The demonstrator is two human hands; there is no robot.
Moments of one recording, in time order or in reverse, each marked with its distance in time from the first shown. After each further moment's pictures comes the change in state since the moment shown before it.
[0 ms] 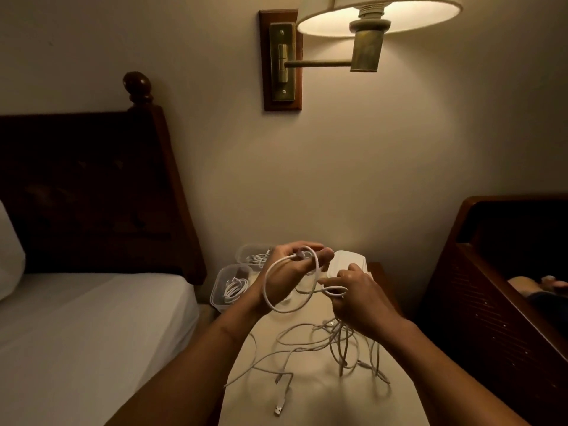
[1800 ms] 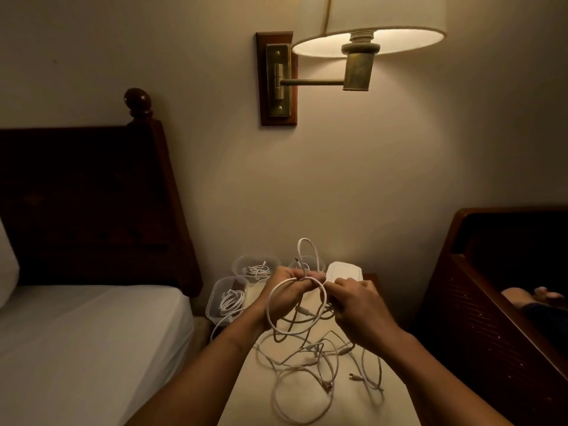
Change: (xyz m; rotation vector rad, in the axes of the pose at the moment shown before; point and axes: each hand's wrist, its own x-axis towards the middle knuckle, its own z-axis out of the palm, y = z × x) left_hand 0.010 -0.026 0.011 -0.029 0.038 -0.067; right_hand -0.004 0.005 -0.004 -0.097 -0.007 -0.011
